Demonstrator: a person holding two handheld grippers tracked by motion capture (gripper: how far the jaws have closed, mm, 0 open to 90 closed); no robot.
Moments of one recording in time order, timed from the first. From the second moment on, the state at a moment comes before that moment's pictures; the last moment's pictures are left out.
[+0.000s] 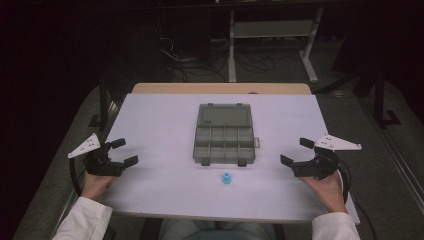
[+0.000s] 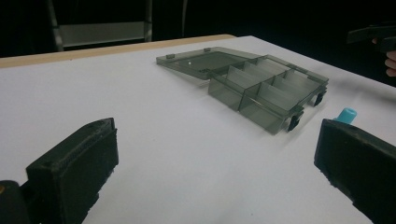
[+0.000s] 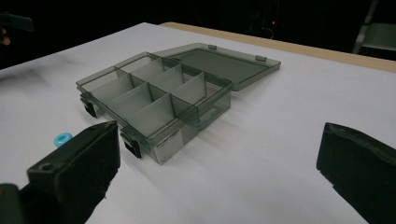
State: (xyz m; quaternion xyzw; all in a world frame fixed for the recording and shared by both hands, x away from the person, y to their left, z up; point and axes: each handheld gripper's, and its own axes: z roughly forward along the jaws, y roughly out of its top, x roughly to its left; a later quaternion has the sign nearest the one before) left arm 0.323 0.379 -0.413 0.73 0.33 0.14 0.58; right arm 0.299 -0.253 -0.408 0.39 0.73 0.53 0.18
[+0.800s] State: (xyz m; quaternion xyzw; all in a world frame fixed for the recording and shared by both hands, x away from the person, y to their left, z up) left arm 0.322 0.378 -0.413 0.73 0.33 0.14 0.58; right arm 0.298 -0.249 -0.407 0.39 0.74 0.53 0.17
